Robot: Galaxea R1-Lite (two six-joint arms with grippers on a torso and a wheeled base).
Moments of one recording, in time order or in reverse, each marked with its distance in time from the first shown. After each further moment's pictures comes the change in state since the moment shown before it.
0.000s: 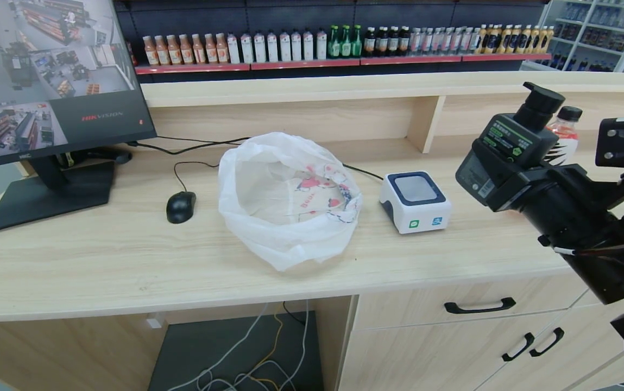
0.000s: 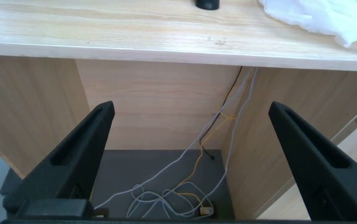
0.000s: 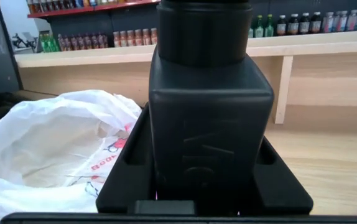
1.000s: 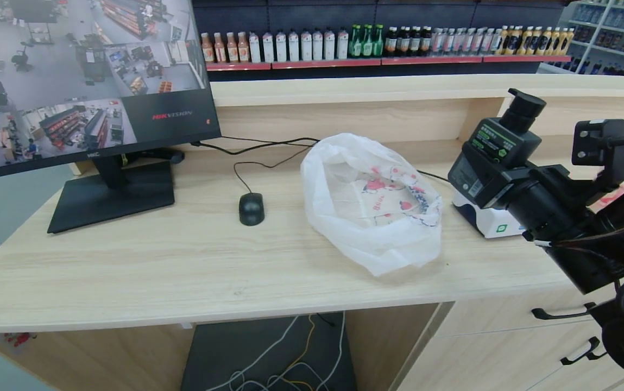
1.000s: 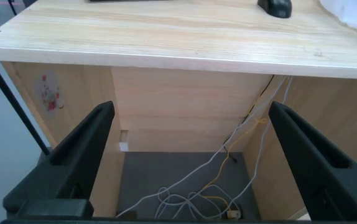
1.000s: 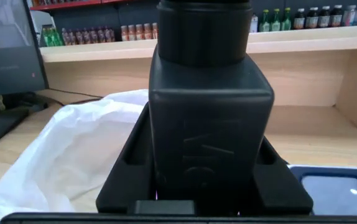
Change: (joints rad) left arm 0.000 0.000 0.000 0.000 0.000 -0.001; right arm -0.015 0.061 -0.051 0.001 -0.002 0.001
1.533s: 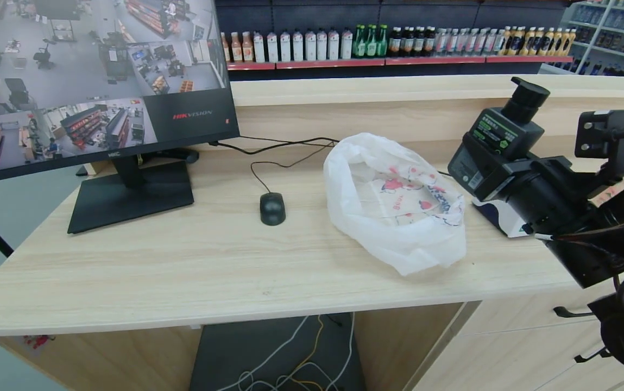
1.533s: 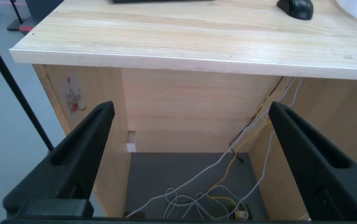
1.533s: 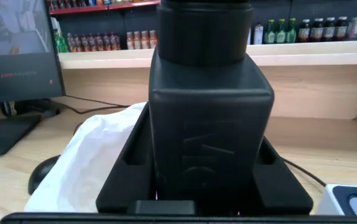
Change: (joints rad) left arm 0.000 0.000 0.000 0.000 0.000 0.001; right arm 0.014 -0.007 -0.023 0.000 0.002 -0.019
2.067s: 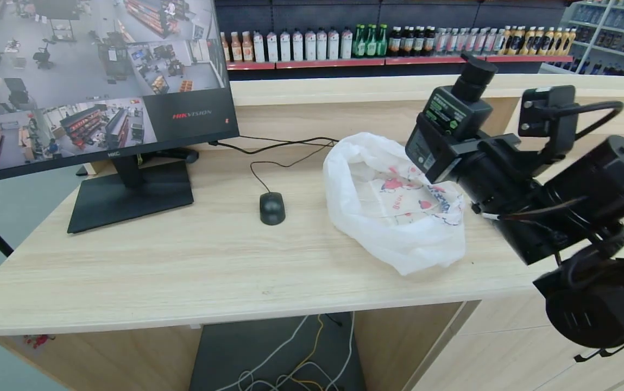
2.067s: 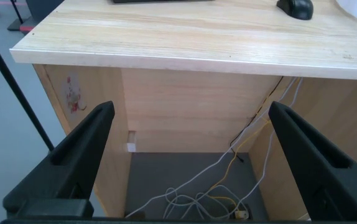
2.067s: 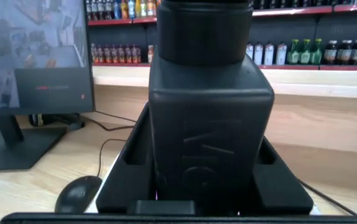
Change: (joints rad) left arm 0.000 0.000 0.000 0.000 0.000 0.000; right arm 0.131 0.101 -0.221 0.063 -0.041 -0.068
